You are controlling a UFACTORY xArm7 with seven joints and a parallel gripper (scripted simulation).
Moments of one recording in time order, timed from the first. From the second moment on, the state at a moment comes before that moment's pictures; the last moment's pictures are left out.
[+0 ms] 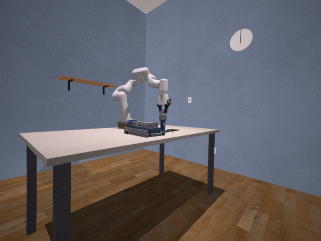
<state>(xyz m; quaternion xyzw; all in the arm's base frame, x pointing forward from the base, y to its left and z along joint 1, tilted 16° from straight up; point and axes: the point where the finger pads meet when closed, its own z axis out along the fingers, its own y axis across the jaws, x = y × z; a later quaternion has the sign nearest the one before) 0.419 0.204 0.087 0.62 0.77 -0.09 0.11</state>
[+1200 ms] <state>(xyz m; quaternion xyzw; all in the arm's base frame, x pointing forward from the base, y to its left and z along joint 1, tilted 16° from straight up) 0.417 0.212 0.118 0.62 0.77 -0.09 0.11</state>
